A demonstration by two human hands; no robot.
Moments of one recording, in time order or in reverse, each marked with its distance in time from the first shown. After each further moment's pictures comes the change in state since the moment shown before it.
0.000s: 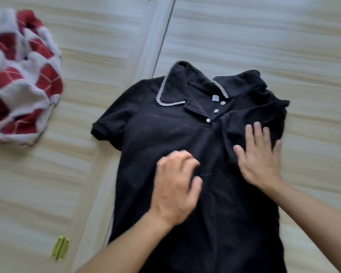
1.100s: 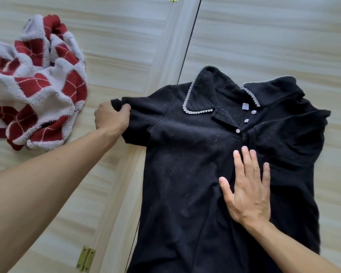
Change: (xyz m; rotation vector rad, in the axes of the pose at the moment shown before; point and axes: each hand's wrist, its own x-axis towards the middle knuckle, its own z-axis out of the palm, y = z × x) left_hand 0.138 -0.185 -0.117 -0.026 0.125 -1.013; right_hand -0.061 -0.090 0.039 0.012 0.180 -0.166
